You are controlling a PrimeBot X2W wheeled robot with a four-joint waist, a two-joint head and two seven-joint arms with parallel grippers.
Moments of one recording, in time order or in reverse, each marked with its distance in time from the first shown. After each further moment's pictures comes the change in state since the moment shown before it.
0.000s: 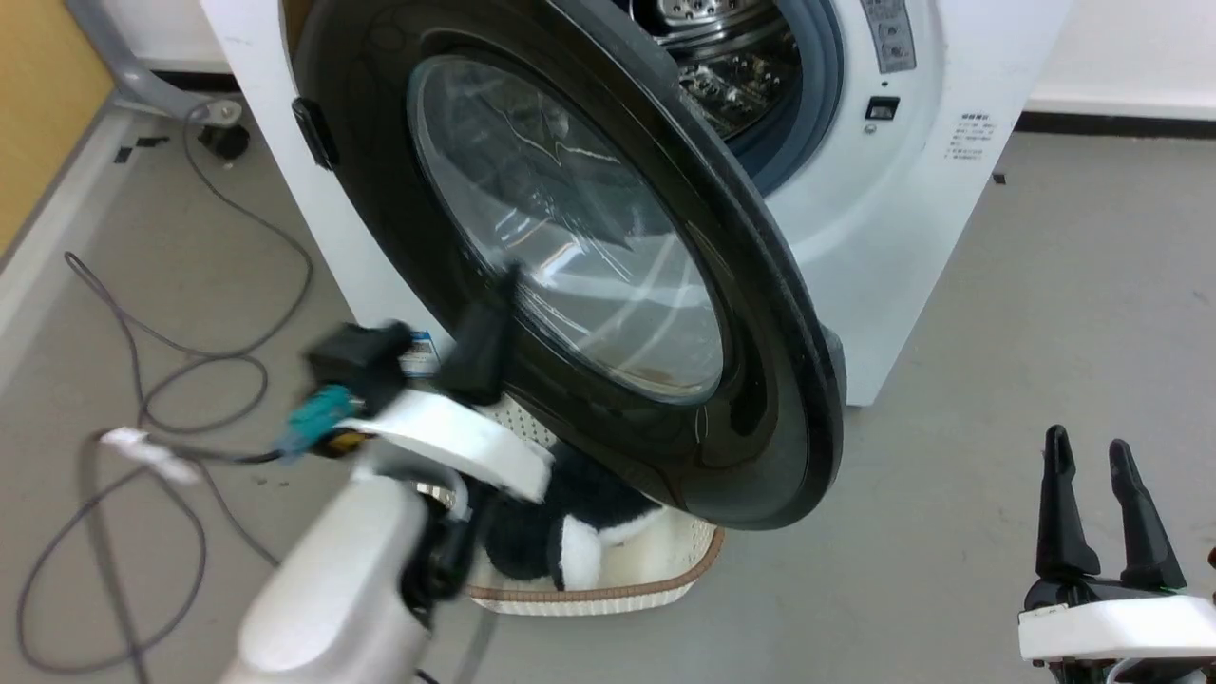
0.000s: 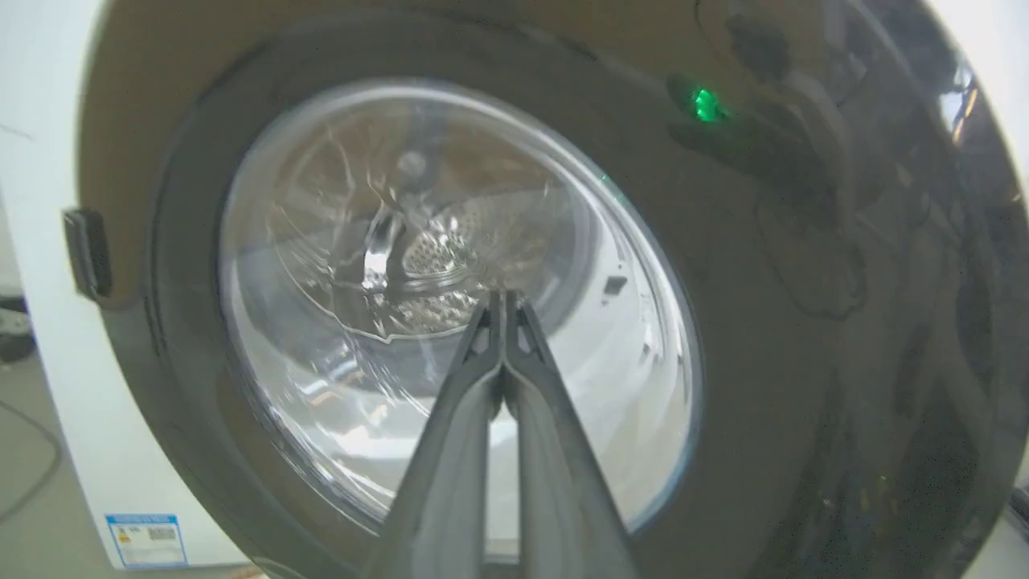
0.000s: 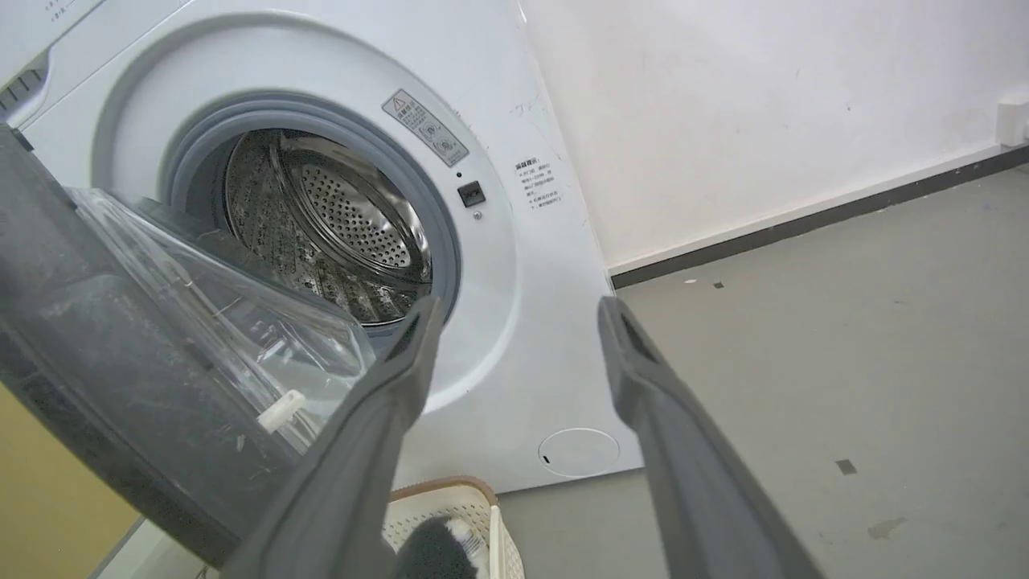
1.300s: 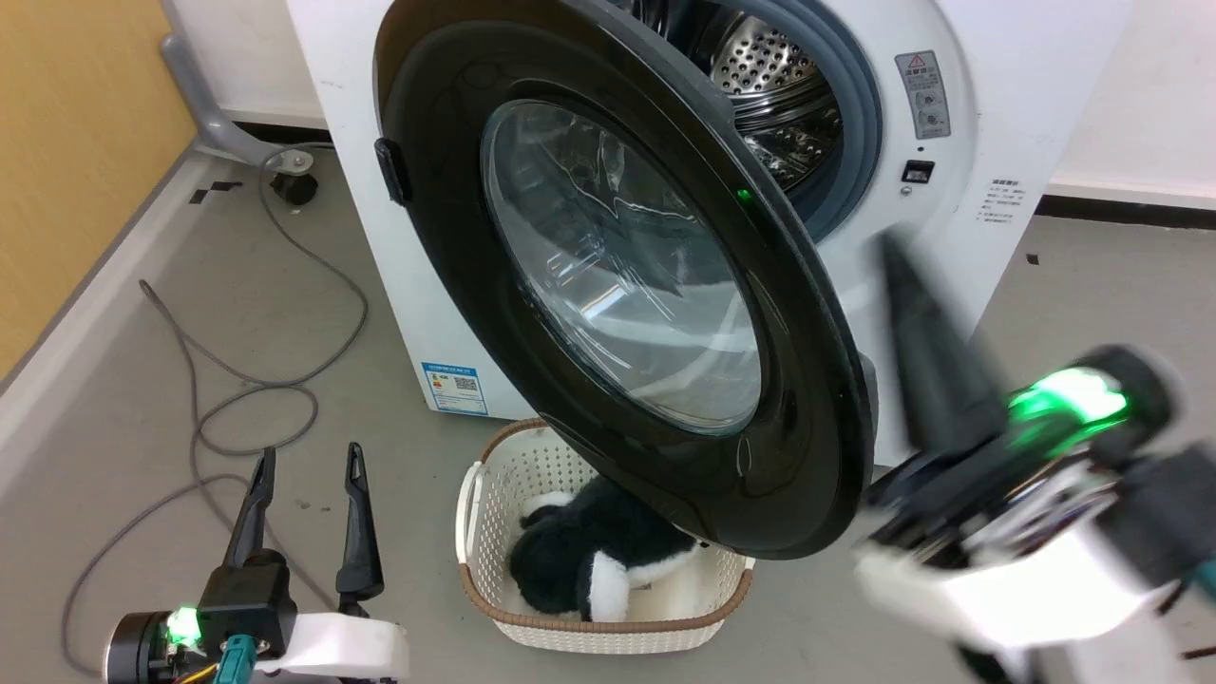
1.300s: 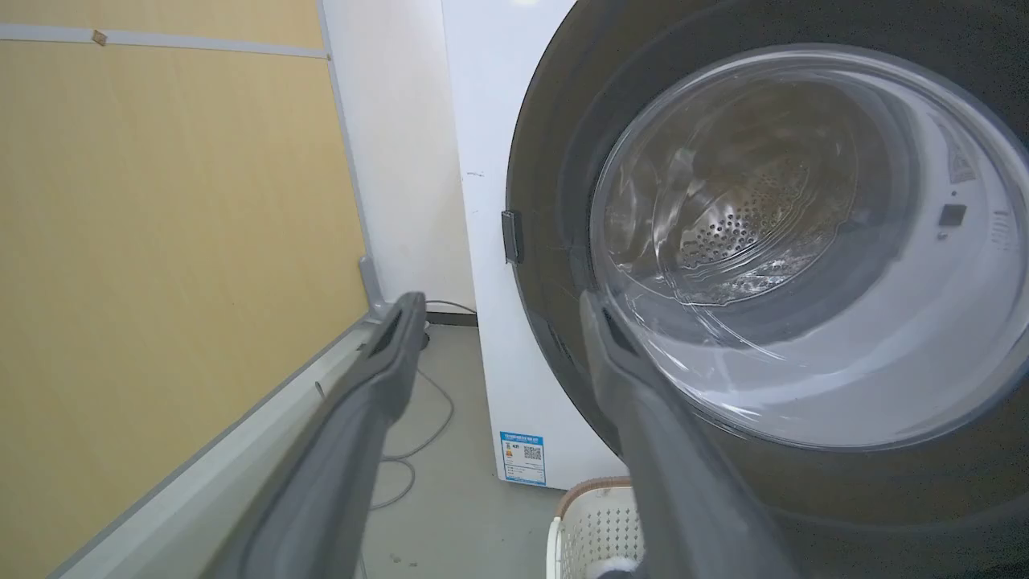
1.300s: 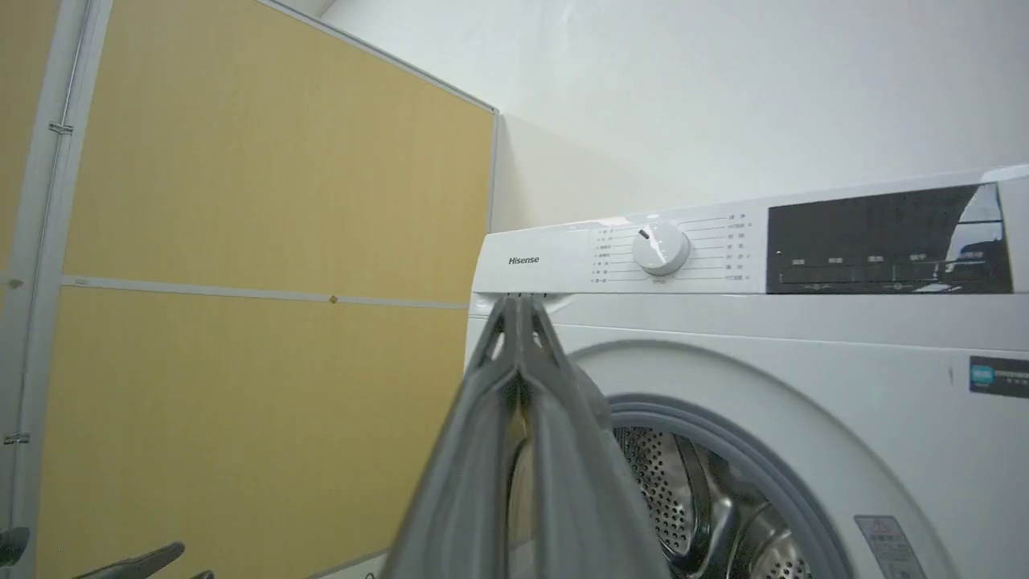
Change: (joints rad) left arm 0.524 -0.086 0.473 -0.303 0.642 0.130 0.000; right arm -0.236 -0.081 0.420 -0.385 -0.155 0.000 0.000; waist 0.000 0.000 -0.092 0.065
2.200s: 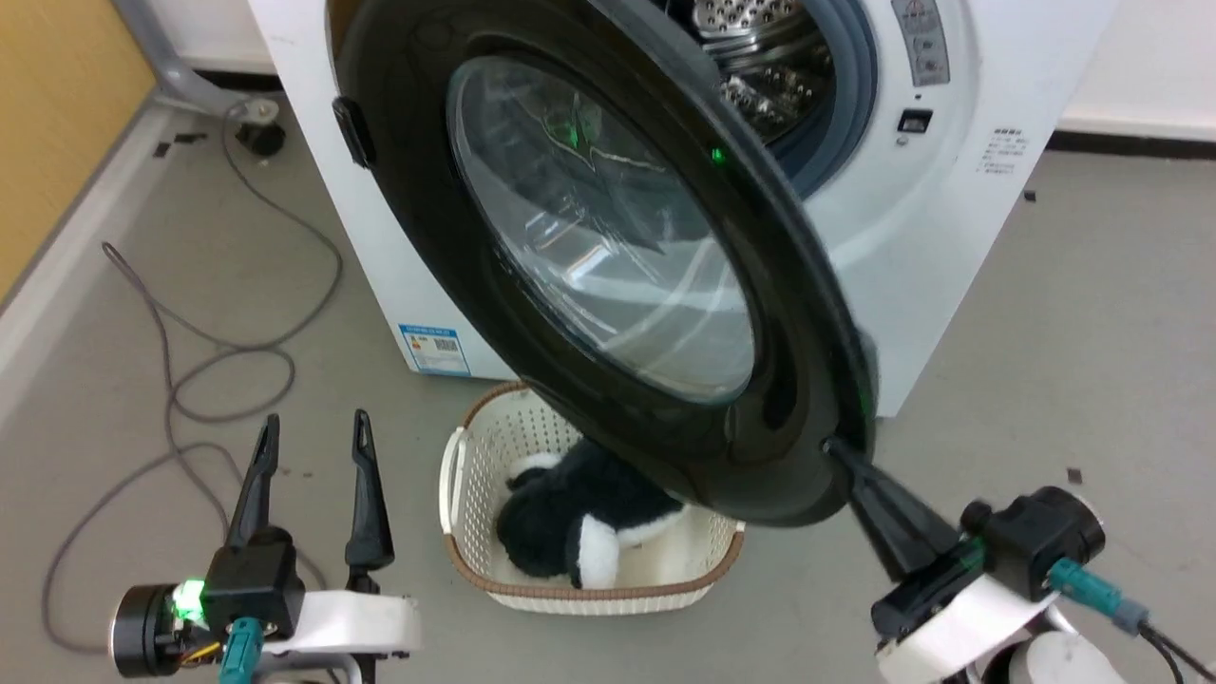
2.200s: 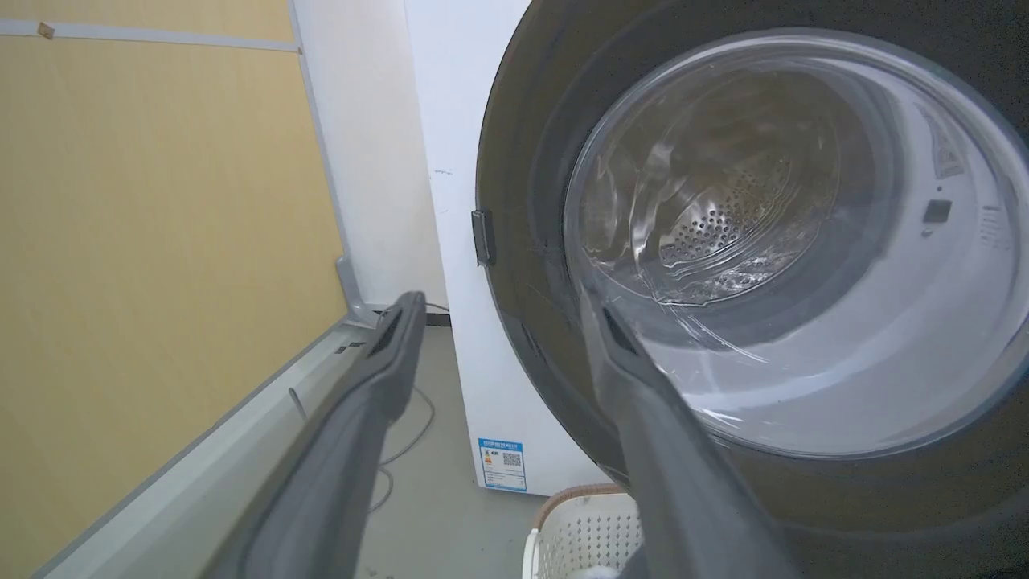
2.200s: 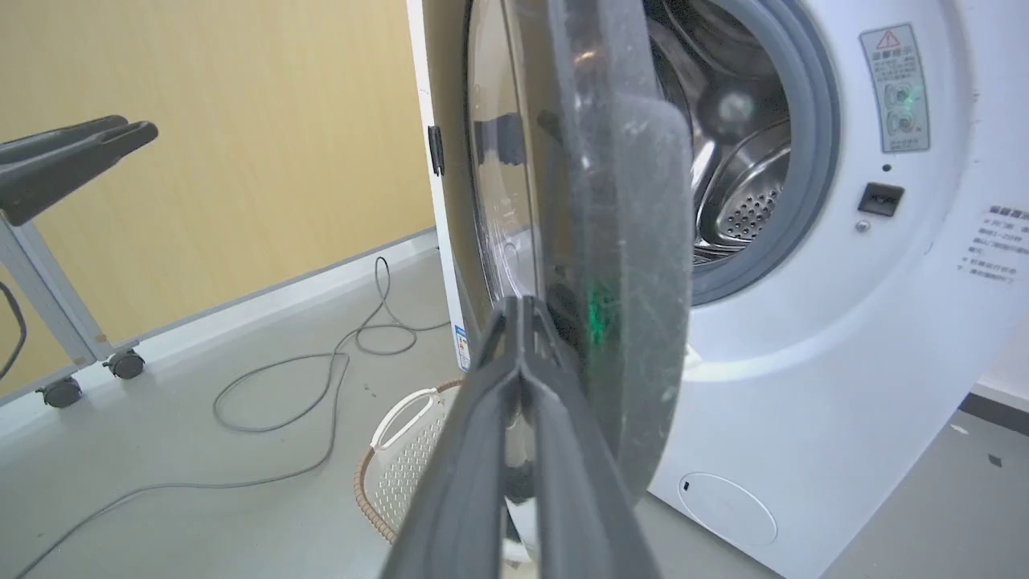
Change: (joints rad) left arm -0.029 -0.051 0.025 -0.038 0.048 -0.019 0.000; right arm 0.092 -0.153 0.088 0.421 0.002 0.003 0.000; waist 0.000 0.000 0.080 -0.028
